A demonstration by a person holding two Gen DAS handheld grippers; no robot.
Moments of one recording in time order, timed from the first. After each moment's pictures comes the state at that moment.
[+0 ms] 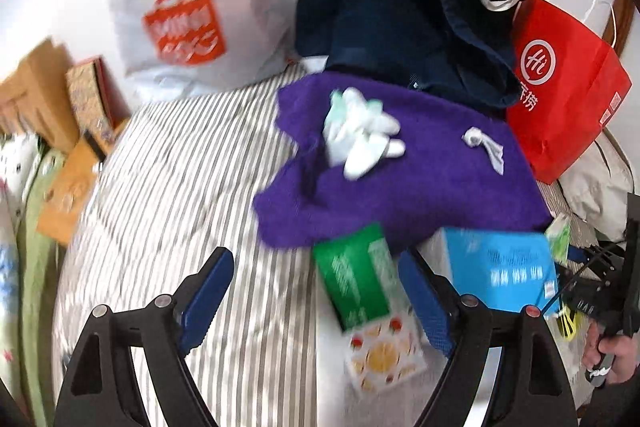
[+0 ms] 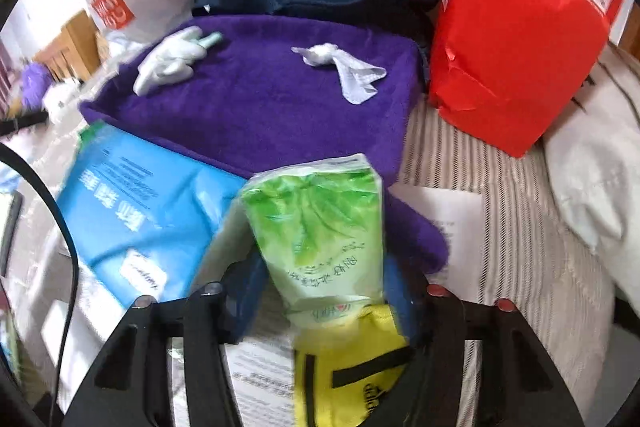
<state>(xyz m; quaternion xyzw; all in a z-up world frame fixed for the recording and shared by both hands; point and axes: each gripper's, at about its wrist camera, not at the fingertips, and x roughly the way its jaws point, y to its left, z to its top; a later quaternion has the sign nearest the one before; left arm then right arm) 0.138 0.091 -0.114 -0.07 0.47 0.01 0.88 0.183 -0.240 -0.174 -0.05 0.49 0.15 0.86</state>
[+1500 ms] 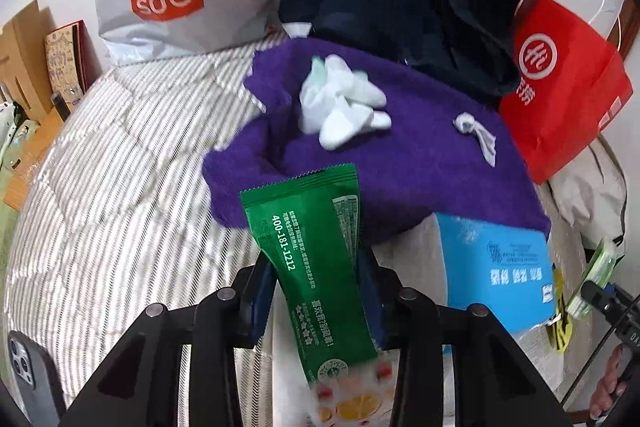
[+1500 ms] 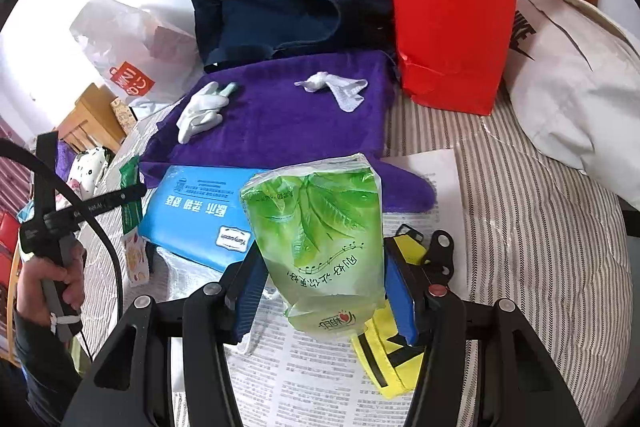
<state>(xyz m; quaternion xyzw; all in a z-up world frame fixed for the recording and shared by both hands) 0.156 0.076 -0.149 -0.11 0.48 -0.02 0.87 0.127 -0.266 -0.125 0.07 0.48 0.14 0.87</state>
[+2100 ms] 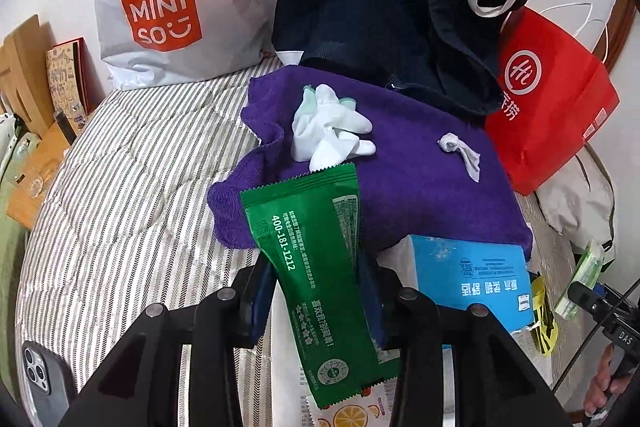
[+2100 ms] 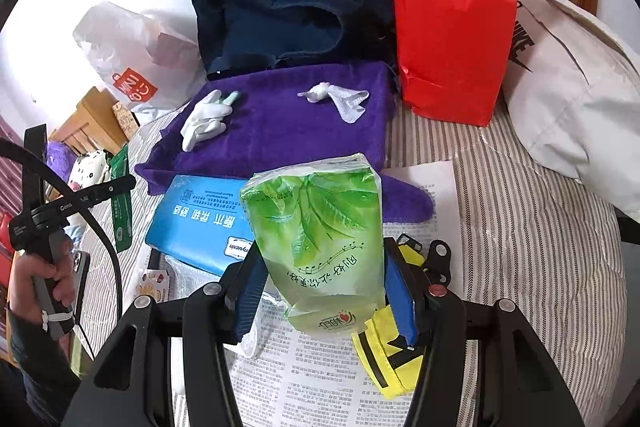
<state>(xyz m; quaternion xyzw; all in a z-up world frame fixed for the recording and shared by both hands) 0.151 0.074 -0.121 -0.11 0.47 -0.03 0.88 0.128 -0.264 -0.114 0.07 0.47 0.14 0.87</state>
